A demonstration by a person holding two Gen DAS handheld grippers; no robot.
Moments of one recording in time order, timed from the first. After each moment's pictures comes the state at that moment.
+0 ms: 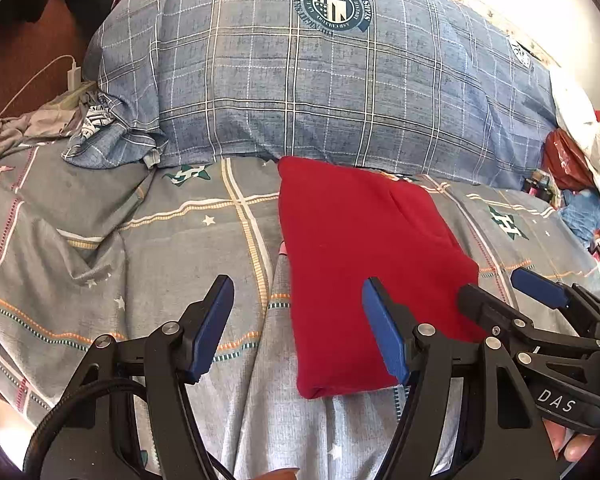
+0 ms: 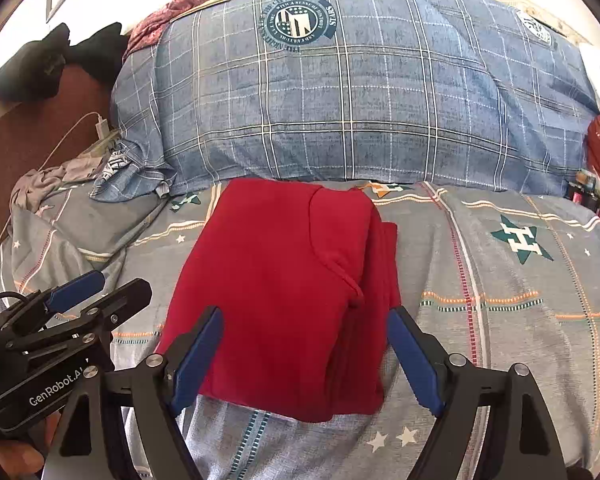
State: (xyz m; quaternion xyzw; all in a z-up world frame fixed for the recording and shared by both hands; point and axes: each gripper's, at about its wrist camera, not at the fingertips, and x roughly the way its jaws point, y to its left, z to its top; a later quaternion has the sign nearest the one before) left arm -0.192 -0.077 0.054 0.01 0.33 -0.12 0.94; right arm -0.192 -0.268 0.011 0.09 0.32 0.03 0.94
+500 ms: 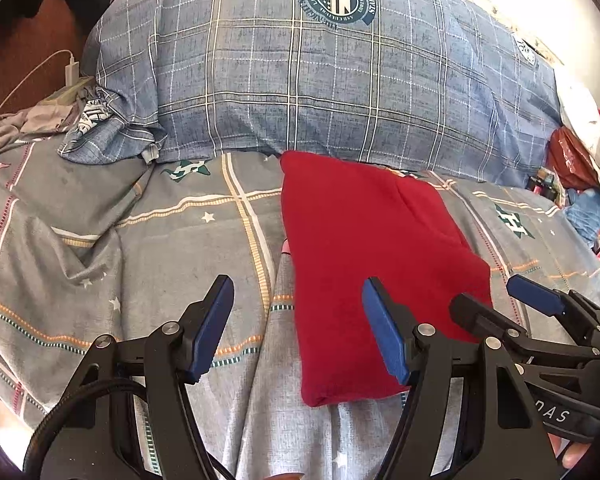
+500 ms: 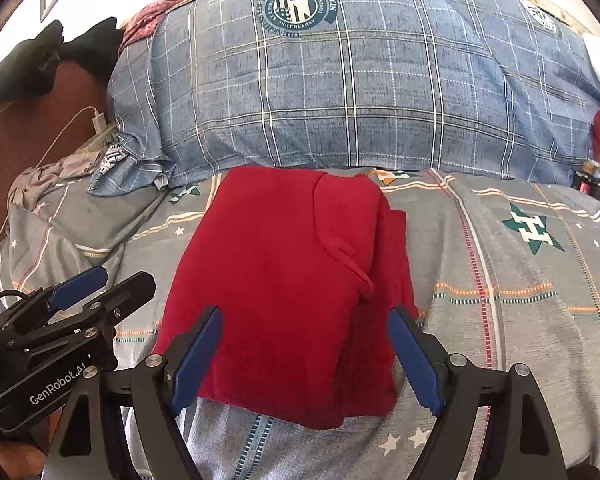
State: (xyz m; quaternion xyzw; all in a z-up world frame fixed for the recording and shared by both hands) left arm -0.181 -0.076 0.046 0.01 0.34 -0.11 0.93; right arm -0.181 -0.260 0.001 0.10 0.34 0.03 0.94
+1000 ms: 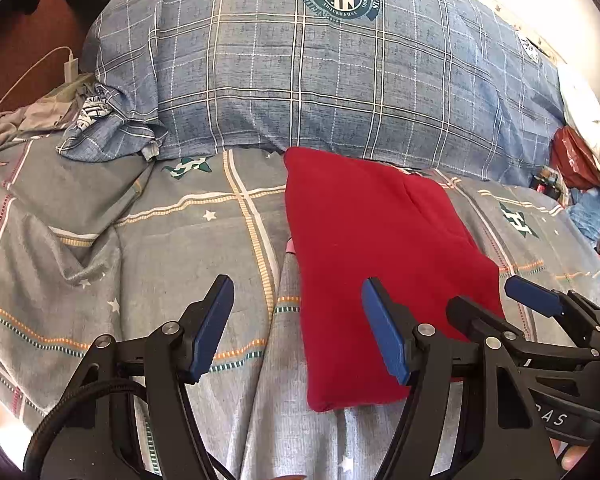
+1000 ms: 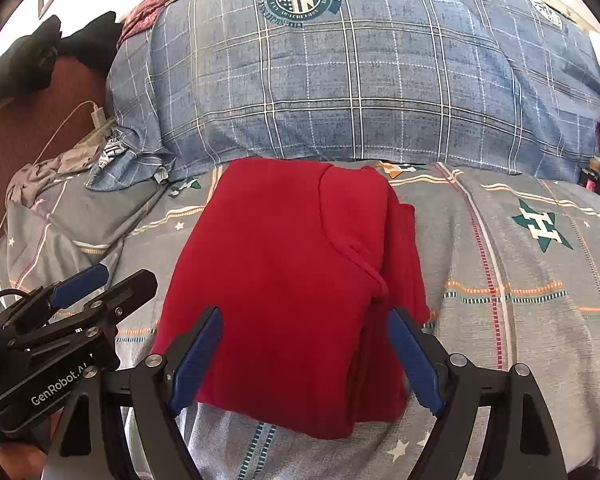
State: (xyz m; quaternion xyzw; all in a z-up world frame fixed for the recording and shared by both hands) left arm -0.175 -0.077 0.043 0.01 0.34 -0.11 0.93; right arm -0.173 -0.251 -0.003 0.10 0.35 0.03 0.93
